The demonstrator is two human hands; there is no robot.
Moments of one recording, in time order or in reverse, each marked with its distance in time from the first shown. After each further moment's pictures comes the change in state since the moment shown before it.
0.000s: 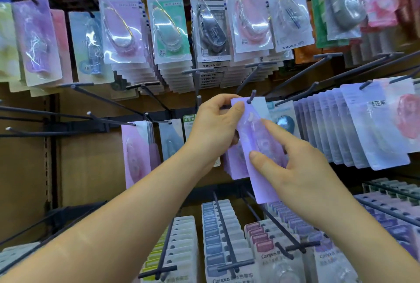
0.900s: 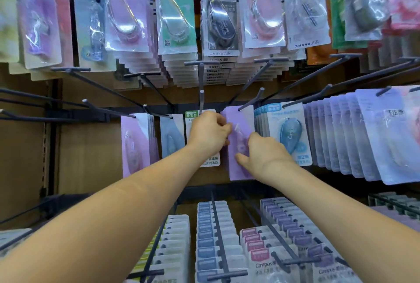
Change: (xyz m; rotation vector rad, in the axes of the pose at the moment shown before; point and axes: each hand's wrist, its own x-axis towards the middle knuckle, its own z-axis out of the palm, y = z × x) left_hand 0.047 -0.063 -0.008 0.535 0.118 -0.117; right_hand 0.086 0.027 0.047 -0.672 -0.246 0.236
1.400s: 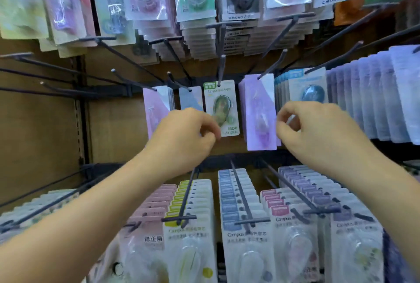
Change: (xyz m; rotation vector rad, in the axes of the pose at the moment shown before) left_hand -0.108 -0.007 -0.091 0.497 -0.112 0.206; right_hand -0.077 0.020 -0.031 0.101 0.274 -0.240
